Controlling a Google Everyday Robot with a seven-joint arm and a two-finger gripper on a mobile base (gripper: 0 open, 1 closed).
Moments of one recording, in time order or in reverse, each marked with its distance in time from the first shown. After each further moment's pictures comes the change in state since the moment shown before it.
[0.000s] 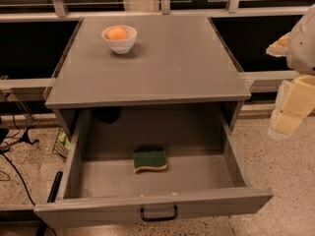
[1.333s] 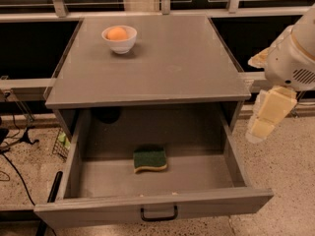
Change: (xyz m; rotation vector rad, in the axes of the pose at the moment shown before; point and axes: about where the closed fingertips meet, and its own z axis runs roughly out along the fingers) arm -0.014 -0.006 0.043 -0.025 -0.082 0.008
